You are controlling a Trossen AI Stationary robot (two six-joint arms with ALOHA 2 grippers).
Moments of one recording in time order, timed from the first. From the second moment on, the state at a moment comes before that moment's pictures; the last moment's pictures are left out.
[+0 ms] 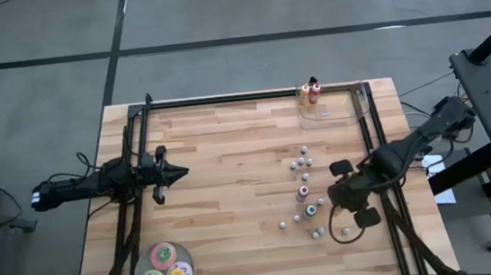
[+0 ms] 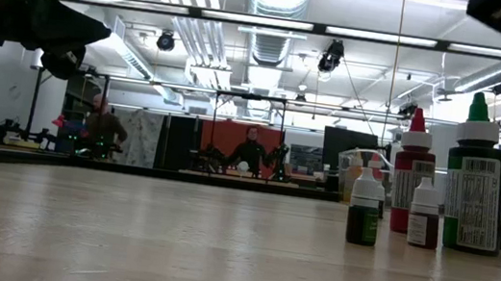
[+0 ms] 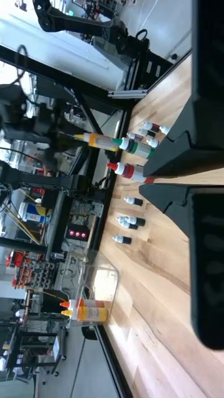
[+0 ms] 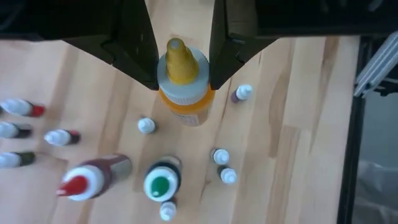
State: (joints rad) left arm 0.04 0.00 0.01 0.01 0.00 -0.24; right arm 0.51 1.28 1.21 -1.22 -0.03 0.34
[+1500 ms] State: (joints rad) left arm 0.04 0.00 0.01 0.01 0.00 -0.24; right arm -0.58 1.25 1.37 -1.40 -0.02 -0.14
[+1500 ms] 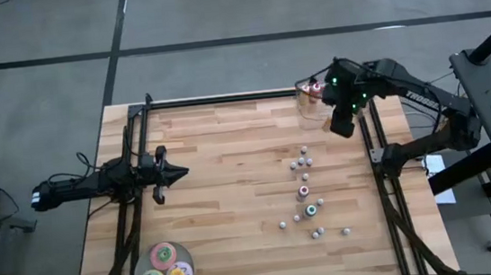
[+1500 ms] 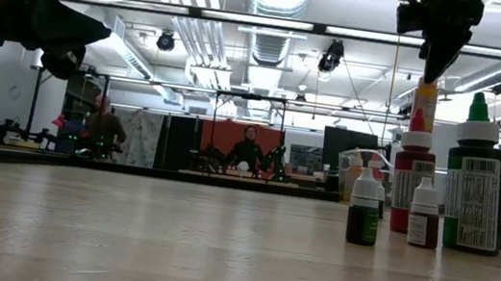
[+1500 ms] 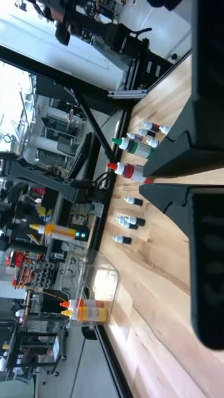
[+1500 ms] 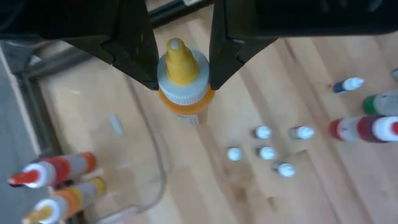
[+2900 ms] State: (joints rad) left arm 0.04 0.00 0.01 0.01 0.00 -0.24; right arm -1.00 1.53 1.56 -1.28 -0.02 0.13
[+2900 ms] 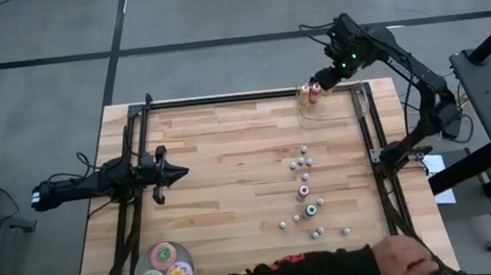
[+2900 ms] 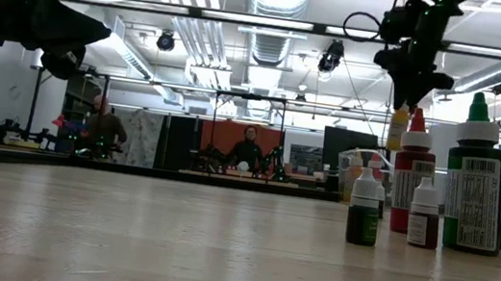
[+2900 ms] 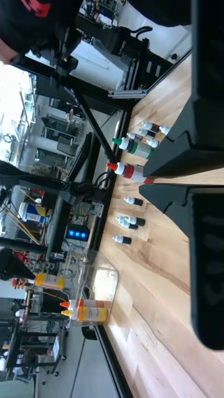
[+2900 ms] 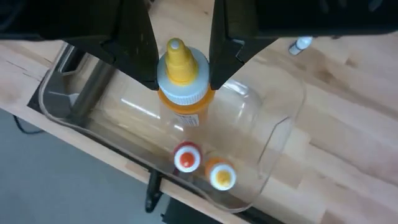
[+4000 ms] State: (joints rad) left arm 0.04 0.00 0.01 0.01 0.00 -0.24; right arm -1.07 1.64 1.48 -1.21 0.11 0.29
